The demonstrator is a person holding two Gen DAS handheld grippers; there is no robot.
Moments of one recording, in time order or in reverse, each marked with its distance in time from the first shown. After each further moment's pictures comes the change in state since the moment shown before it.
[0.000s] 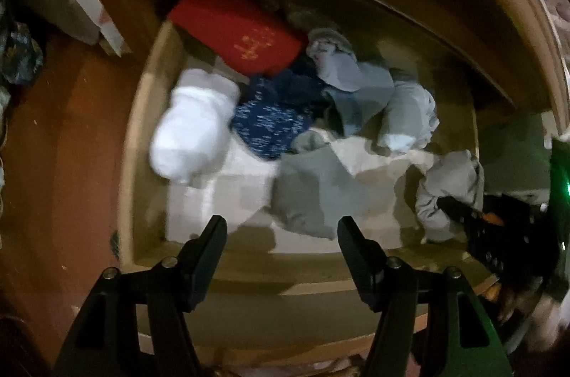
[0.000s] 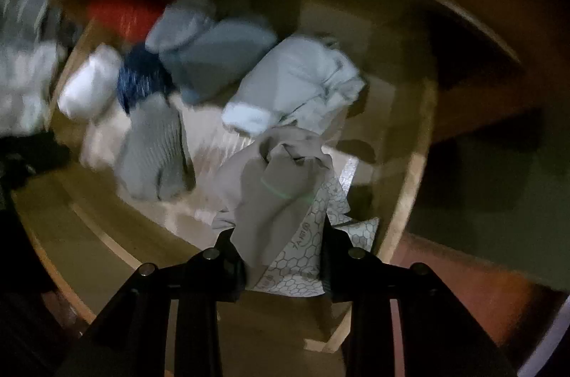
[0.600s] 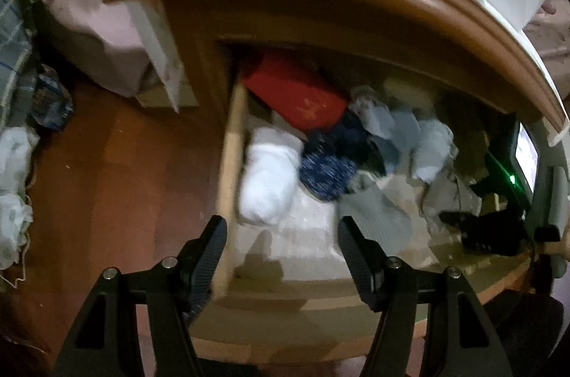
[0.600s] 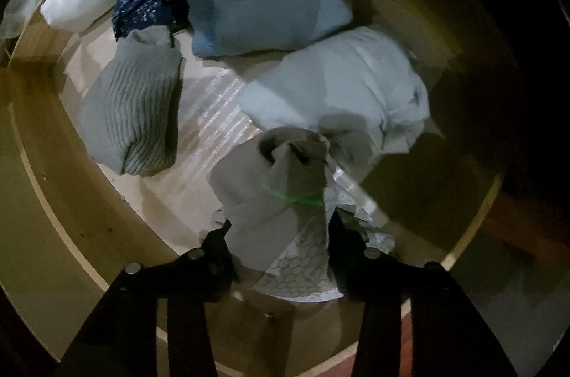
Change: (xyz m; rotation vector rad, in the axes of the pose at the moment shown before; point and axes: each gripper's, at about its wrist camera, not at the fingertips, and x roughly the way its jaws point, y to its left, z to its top) left arm -0.043 0.041 -0.005 0.094 -0.207 0.080; right arm 0.064 0.036 0.026 -0.404 0.216 -0.124
